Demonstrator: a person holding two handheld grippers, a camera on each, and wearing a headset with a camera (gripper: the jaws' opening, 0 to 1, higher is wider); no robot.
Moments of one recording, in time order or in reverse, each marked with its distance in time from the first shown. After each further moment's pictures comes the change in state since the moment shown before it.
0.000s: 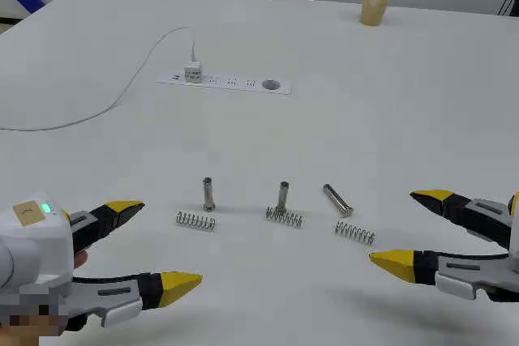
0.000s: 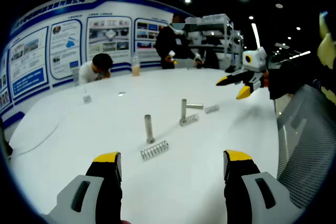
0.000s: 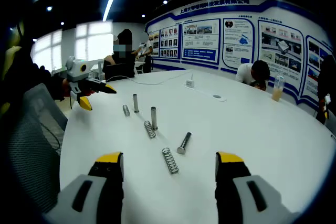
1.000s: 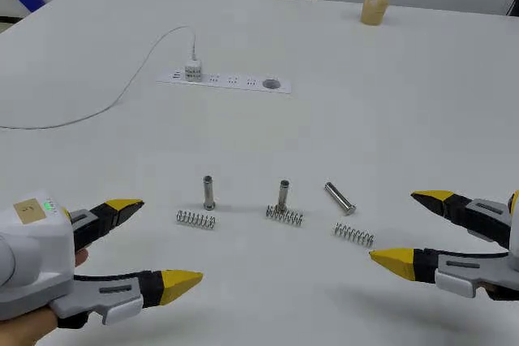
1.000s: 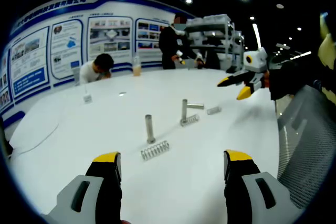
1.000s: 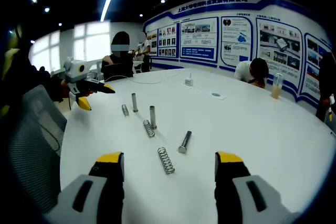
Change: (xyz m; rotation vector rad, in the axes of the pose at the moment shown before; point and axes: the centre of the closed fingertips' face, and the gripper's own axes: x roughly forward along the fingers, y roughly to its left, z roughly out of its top) left arm -0.001 0.000 -0.002 -0.005 -0.002 0.008; right arm -0.001 0.002 -0.002 0.018 0.010 -0.009
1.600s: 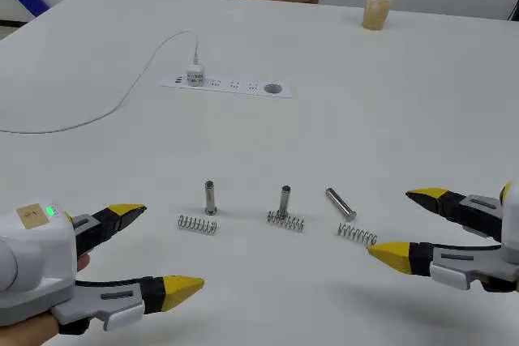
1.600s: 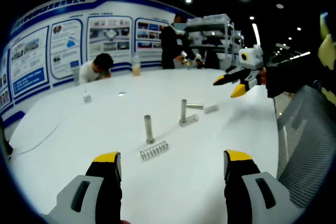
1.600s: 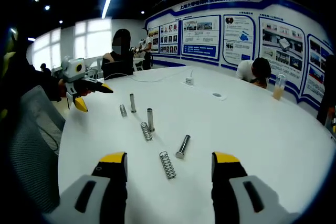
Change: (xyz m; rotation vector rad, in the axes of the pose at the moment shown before) left arm 0.000 -0.002 0.001 0.000 0.003 -0.004; right arm 0.011 -0.007 0.010 -0.019 0.033 0.010
